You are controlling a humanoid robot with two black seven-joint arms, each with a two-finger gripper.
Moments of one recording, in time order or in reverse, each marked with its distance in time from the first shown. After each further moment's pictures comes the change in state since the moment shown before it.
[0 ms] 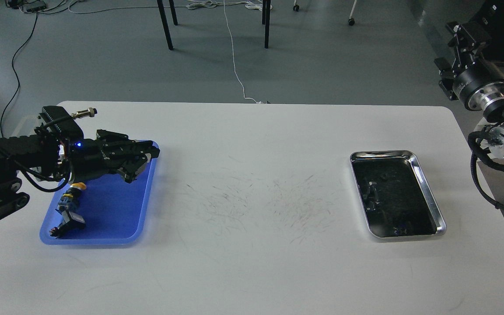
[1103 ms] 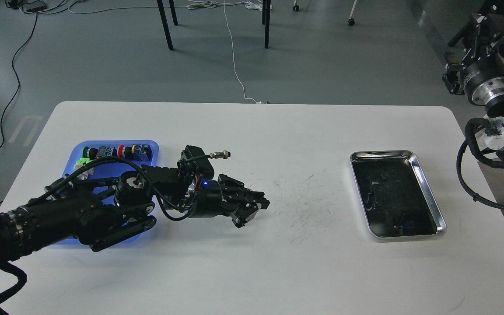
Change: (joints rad) left arm 0.010 -0.560 0.072 0.215 0.012 -0.077 0.000; right arm -0.038 0.038 0.149 -0.007 0.161 -0.020 -0.035
